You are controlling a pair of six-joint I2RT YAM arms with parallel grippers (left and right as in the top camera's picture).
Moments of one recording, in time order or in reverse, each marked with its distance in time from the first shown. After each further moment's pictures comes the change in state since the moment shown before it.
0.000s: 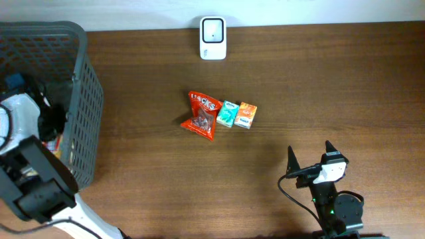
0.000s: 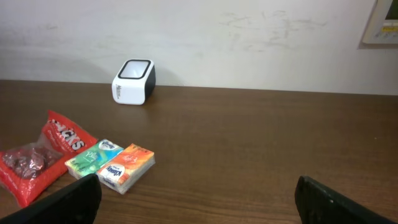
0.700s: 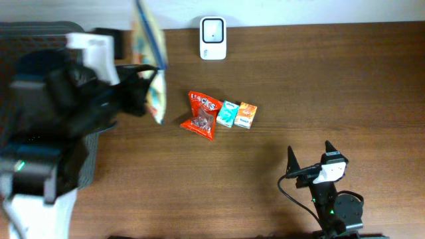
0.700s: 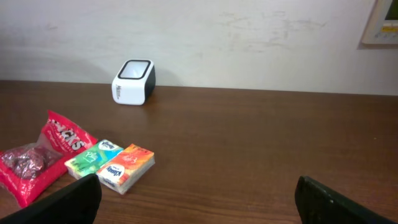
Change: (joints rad) left arm -0.657 -0.806 0.092 0.092 0.529 -0.060; right arm 0.000 0.000 0.000 0.000 0.000 0.000
